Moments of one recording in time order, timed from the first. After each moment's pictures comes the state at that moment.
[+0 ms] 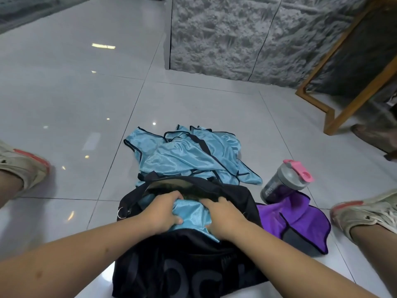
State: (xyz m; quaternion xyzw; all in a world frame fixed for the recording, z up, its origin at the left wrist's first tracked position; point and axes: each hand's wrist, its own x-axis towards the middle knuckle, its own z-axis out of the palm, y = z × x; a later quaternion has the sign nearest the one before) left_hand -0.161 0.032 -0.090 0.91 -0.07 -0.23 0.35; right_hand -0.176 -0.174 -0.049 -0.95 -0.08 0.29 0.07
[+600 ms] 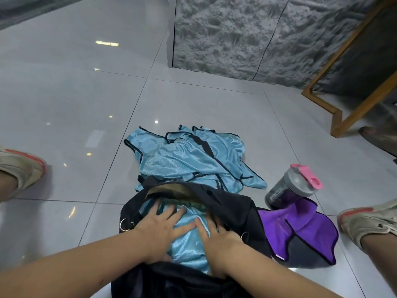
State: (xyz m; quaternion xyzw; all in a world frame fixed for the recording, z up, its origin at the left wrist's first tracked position) left_hand -0.183 0.036 -0.101 0.89 -0.36 -0.24 -0.14; right_hand -0.201 -0.157 -0.077 -0.87 -0.18 0.42 -0.16
